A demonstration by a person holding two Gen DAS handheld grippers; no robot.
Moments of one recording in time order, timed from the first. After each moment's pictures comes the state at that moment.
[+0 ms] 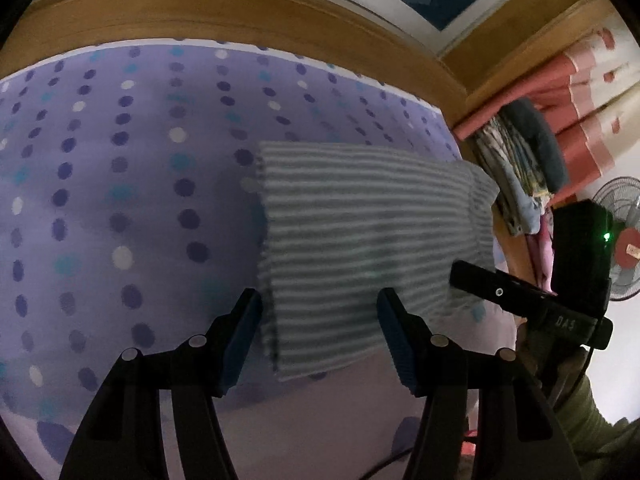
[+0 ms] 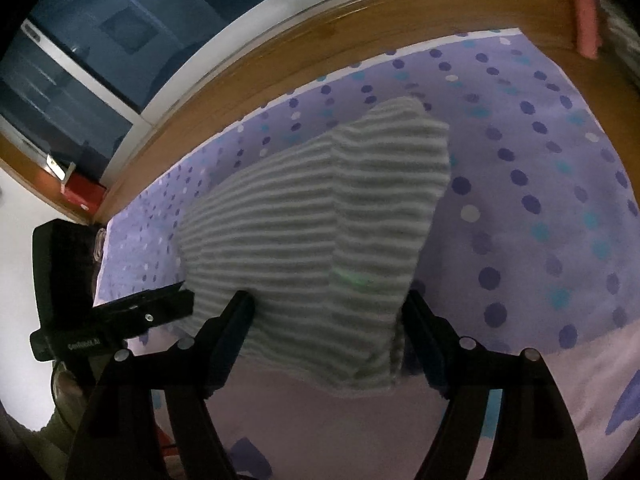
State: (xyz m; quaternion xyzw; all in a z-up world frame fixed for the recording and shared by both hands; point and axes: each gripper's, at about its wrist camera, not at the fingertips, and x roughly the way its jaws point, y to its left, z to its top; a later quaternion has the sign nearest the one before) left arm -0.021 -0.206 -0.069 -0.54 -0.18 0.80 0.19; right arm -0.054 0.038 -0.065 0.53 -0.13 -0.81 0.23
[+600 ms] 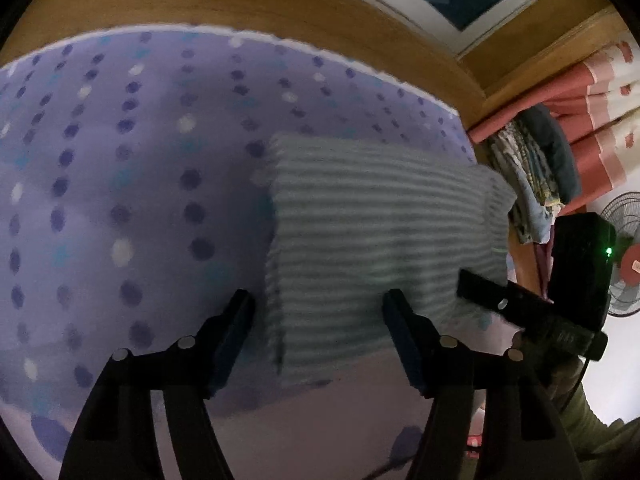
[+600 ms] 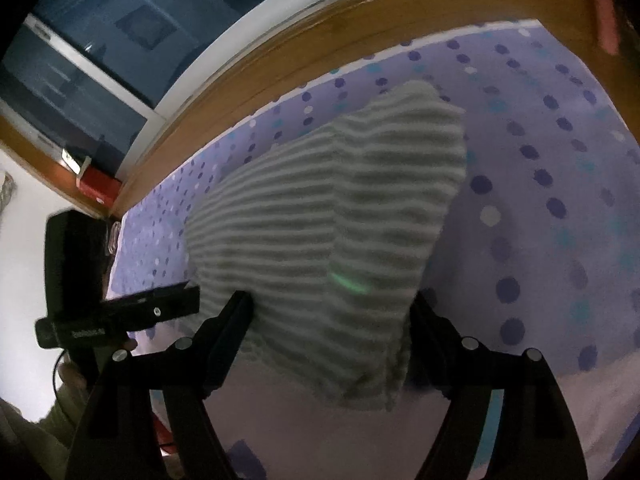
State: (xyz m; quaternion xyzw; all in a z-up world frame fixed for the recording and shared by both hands) left arm -0.027 -0.205 -0.077 -0.55 -0.19 0.79 0.17; right arm -0.061 0.038 -0.073 0.52 -0.13 -0.80 0.26
